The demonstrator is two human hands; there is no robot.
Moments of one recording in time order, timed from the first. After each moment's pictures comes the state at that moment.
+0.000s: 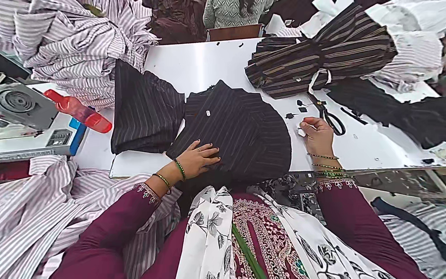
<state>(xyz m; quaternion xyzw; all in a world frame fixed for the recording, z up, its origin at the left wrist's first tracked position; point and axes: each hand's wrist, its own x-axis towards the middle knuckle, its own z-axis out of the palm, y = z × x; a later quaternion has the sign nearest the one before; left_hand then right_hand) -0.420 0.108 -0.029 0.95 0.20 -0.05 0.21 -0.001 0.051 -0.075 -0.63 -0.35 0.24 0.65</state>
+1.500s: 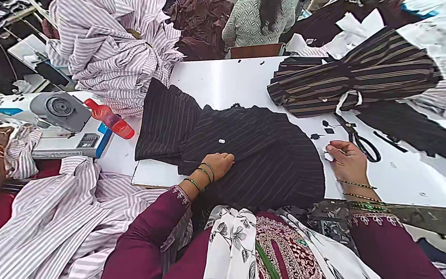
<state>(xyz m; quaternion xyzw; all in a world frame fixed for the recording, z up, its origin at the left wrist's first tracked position) -0.389 0.124 -0.025 0.91 0.37 -0.04 0.19 -0.006 0.048 -0.069 -0.64 -0.37 0.24 0.63</state>
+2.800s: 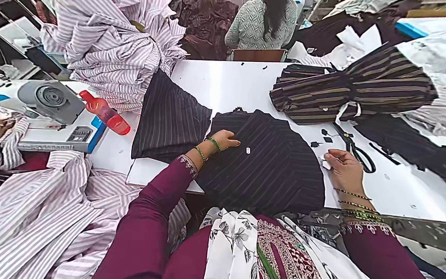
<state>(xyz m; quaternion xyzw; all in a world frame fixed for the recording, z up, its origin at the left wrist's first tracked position) -0.365 0.211 -0.008 0.76 0.44 0.04 0.47 -0.009 0.051 -0.066 -0.65 -0.38 0.23 0.62</state>
